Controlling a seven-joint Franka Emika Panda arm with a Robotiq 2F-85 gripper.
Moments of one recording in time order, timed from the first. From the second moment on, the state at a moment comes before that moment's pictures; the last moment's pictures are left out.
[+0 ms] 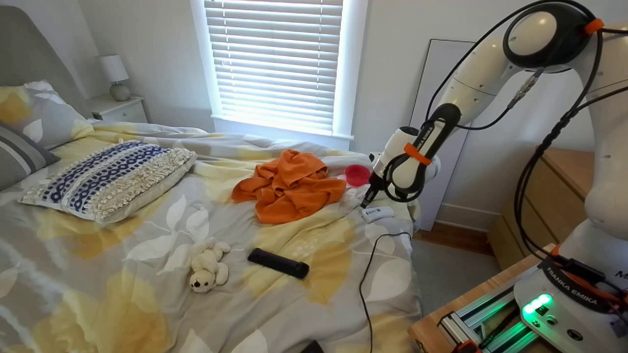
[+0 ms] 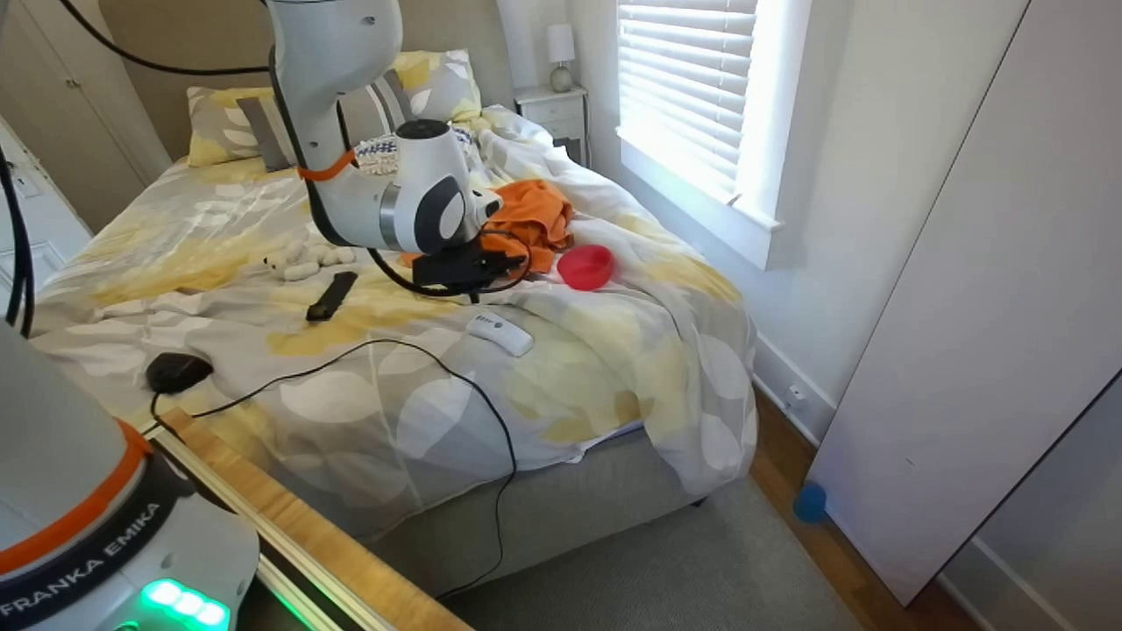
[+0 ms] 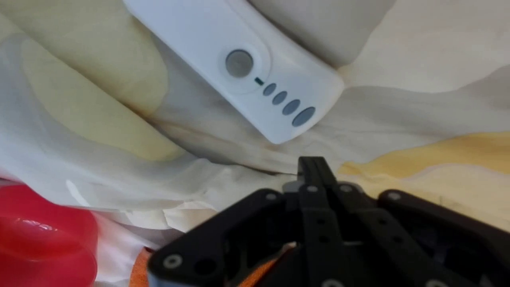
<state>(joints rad) -0.08 0.68 0.24 -2.29 -0.25 3.20 -0.34</state>
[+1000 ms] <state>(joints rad) -0.37 0.74 0.44 -2.32 -0.31 3.20 -0.44</state>
